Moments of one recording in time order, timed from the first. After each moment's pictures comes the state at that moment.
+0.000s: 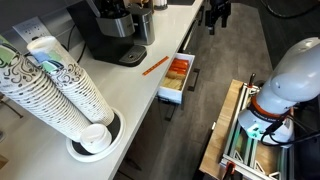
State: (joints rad) arm -0.23 -0.53 -0.21 -2.41 -0.16 1.67 -0.07
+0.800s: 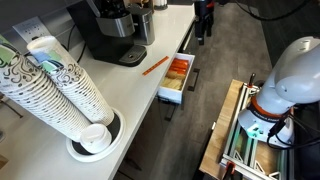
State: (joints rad) arm -0.09 -0.49 -0.15 -2.44 -0.09 1.73 -0.20
